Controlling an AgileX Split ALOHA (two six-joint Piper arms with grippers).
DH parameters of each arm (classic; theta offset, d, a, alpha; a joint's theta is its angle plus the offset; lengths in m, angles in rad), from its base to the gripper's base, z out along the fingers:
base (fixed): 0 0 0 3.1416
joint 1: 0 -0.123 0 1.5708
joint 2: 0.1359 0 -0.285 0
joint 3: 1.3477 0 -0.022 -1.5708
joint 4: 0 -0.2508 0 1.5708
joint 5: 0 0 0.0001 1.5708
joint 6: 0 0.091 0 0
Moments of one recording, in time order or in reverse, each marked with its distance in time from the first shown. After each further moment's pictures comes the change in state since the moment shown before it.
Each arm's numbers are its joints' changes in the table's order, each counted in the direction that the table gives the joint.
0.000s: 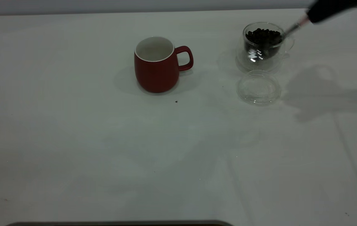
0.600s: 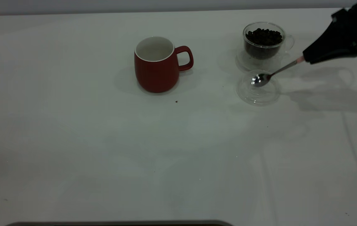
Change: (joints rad) left arm 0.000 0.000 0.000 0.000 0.000 -0.001; right arm 0.048 0.248 0.008 -0.239 -0.095 -0.016
